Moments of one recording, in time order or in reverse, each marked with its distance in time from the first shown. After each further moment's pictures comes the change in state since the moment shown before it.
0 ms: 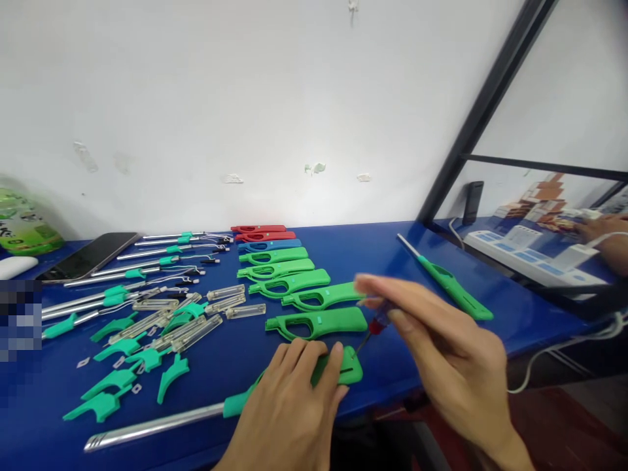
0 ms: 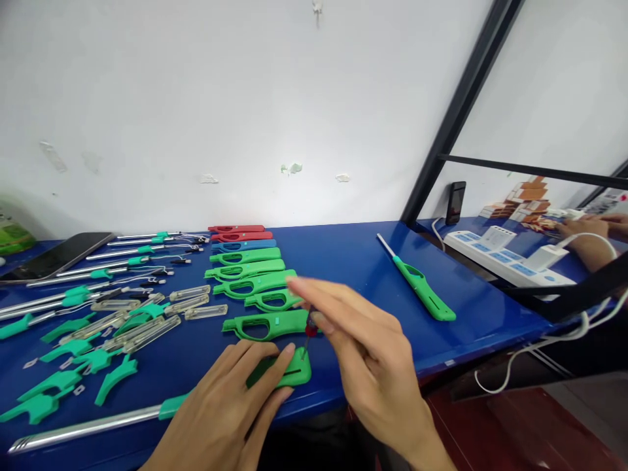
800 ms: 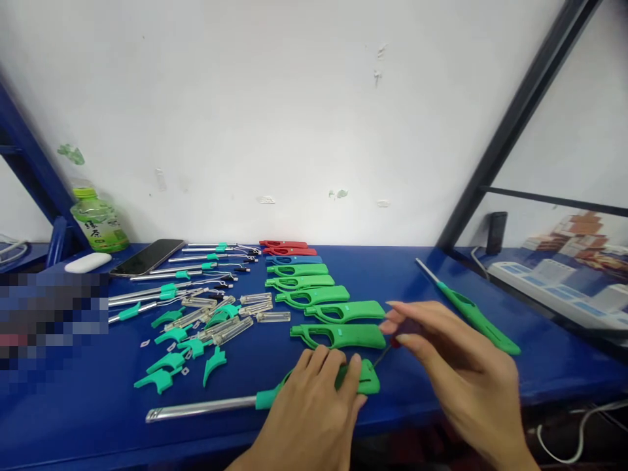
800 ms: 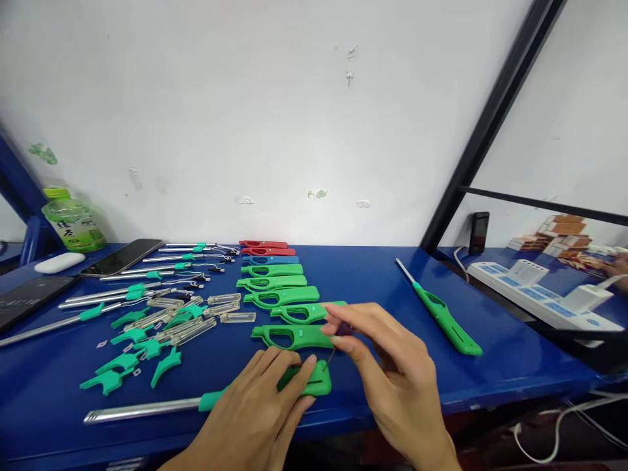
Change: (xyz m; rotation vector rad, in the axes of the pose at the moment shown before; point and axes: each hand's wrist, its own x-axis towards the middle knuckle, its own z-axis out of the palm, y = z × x) left_hand 0.001 0.005 0.003 0.073 0.039 -0.019; right_hand -0.003 0.004 0.000 0.042 -0.005 -0.014
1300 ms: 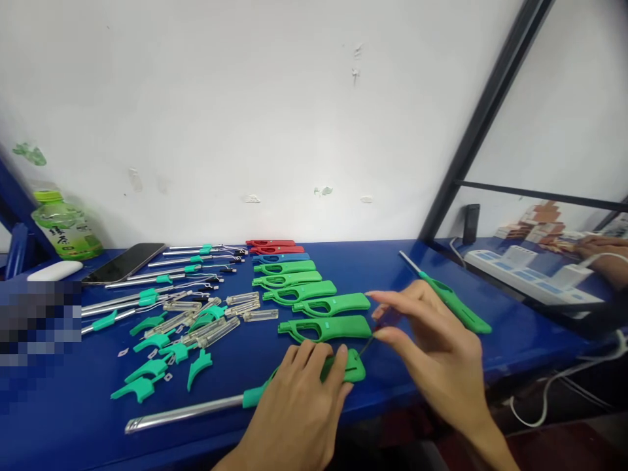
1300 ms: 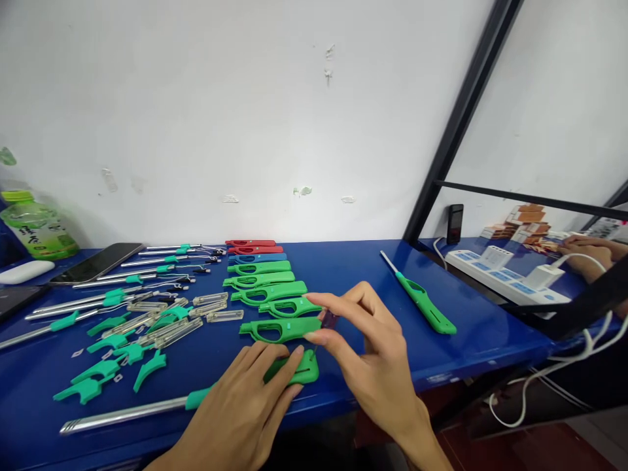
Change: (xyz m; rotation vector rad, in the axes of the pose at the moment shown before) left_hand -0.001 -0.003 -0.002 0.015 -0.052 0.011; right_hand 0.003 -0.002 0.002 0.004 0.059 -0.028
